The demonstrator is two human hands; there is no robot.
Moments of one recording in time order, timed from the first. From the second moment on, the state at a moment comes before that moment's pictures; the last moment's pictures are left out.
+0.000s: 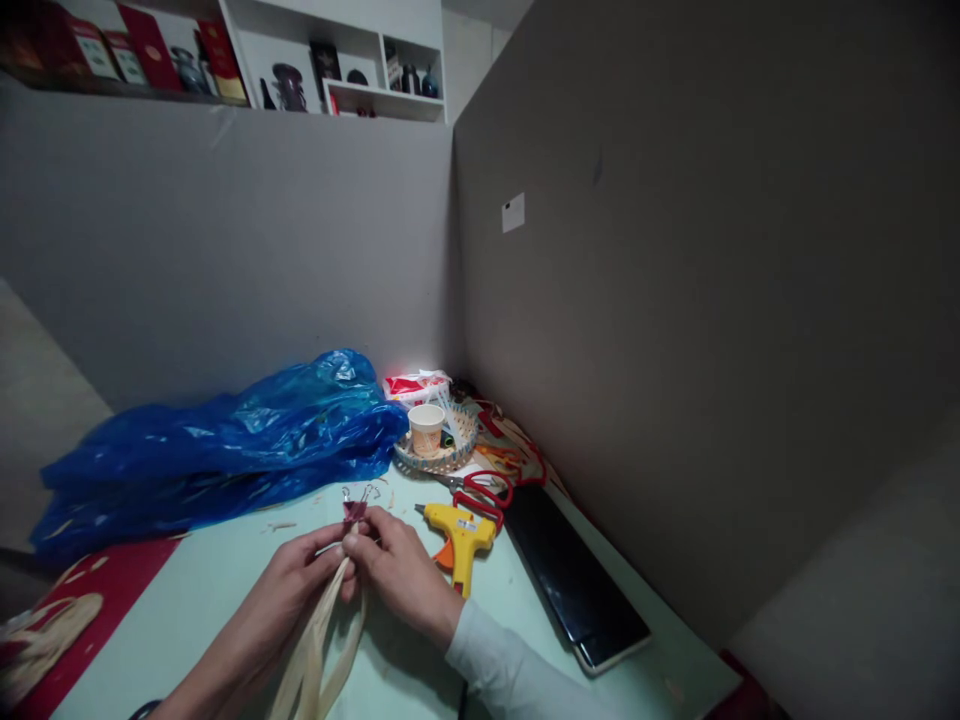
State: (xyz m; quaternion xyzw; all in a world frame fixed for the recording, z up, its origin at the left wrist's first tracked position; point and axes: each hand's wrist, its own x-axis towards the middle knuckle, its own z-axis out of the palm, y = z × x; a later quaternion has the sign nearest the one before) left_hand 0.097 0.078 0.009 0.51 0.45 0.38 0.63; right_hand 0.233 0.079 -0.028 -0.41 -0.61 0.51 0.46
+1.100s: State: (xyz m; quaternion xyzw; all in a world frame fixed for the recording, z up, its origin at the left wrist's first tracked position) left_hand 0.077 0.095 0.005 0.63 0.46 0.35 0.52; right_hand 0.243 0.074 -0.001 -0.35 -0.52 0.63 0.45
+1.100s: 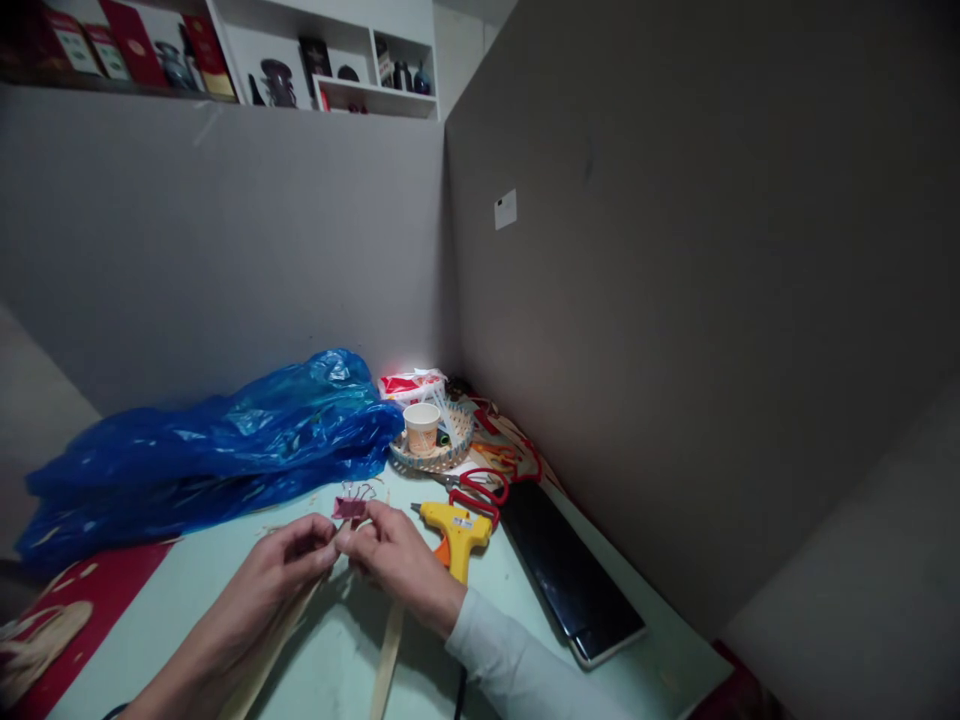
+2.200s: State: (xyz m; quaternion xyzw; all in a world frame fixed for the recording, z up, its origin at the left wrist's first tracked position) left_hand 0.097 0.080 0.009 0.56 0.44 0.41 0.56; right_hand 0.244 0.075 0.000 -0.47 -0.61 0.41 0.48
